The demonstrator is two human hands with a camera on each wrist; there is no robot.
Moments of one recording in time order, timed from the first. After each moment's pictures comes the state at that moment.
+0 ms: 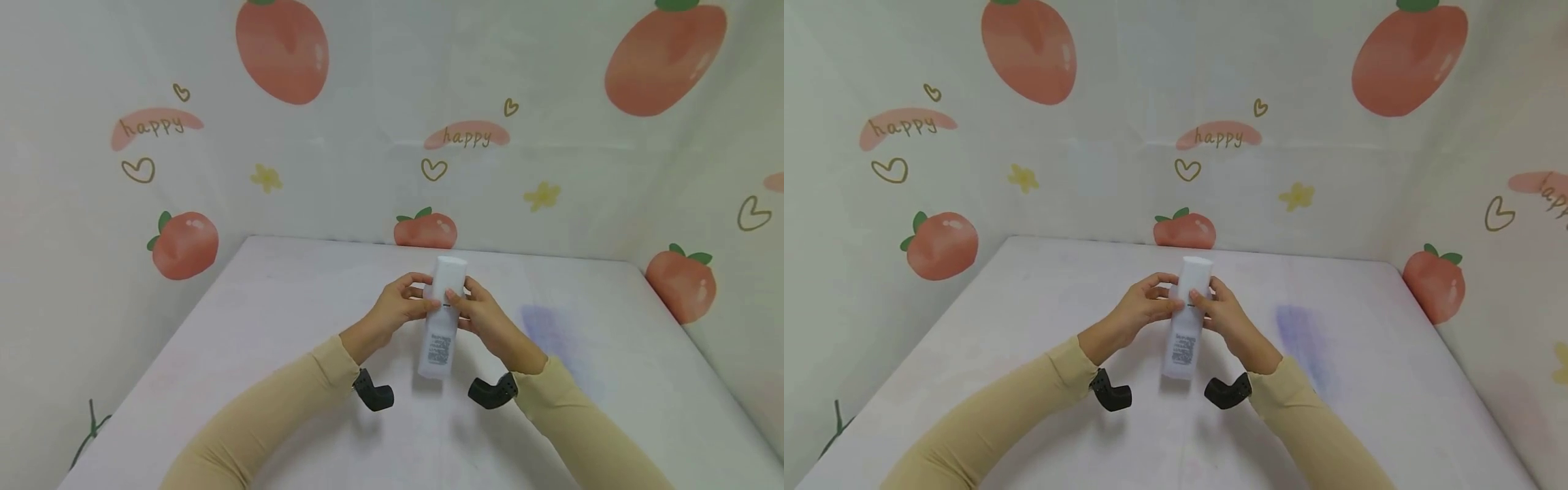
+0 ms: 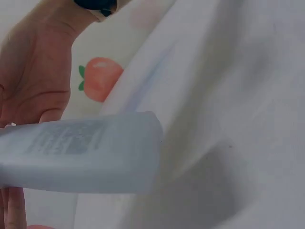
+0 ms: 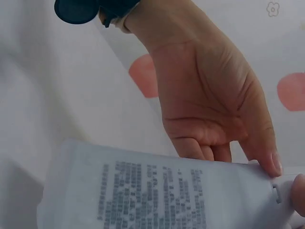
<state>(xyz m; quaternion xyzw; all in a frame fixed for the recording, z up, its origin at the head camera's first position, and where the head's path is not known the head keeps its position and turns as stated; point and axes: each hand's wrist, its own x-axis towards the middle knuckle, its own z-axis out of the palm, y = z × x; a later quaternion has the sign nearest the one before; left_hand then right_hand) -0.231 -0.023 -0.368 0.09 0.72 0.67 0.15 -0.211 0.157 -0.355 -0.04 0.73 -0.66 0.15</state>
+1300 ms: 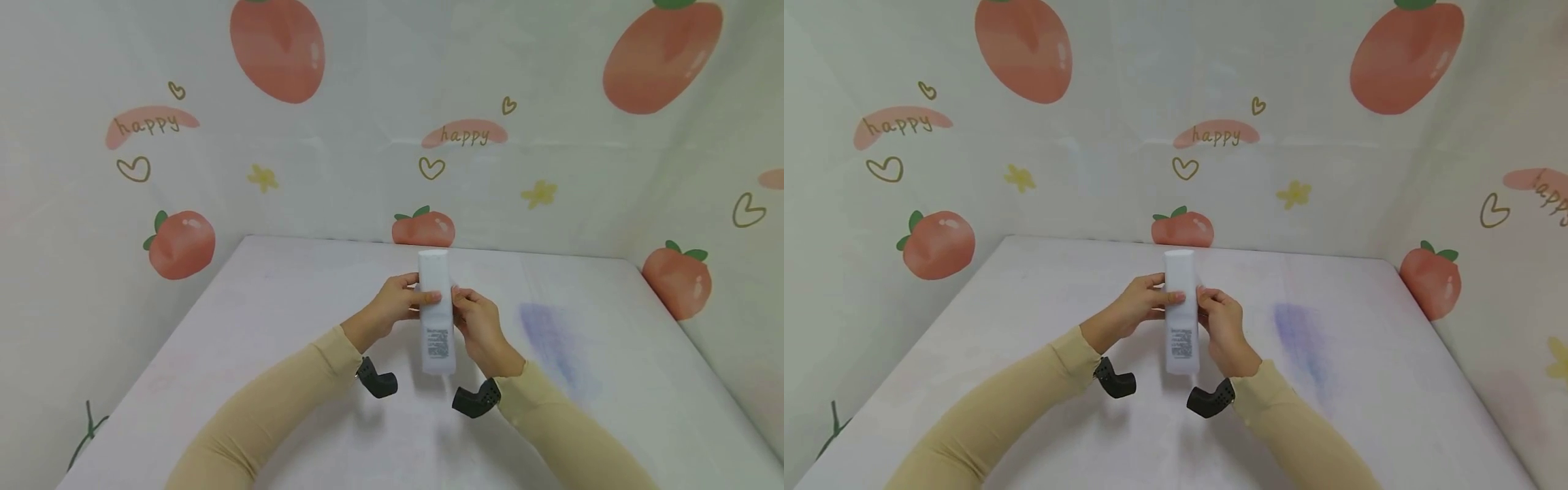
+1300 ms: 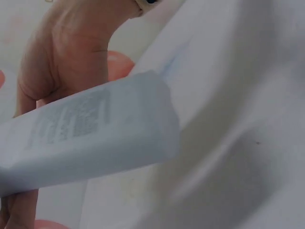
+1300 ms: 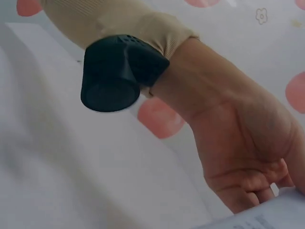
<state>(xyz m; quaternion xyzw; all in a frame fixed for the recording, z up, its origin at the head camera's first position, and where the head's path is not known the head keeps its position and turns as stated) -0.244 -0.018 -0.364 0.06 0.72 0.66 0.20 -0.206 0.135 -0.376 0.13 0.58 -0.81 0.01</state>
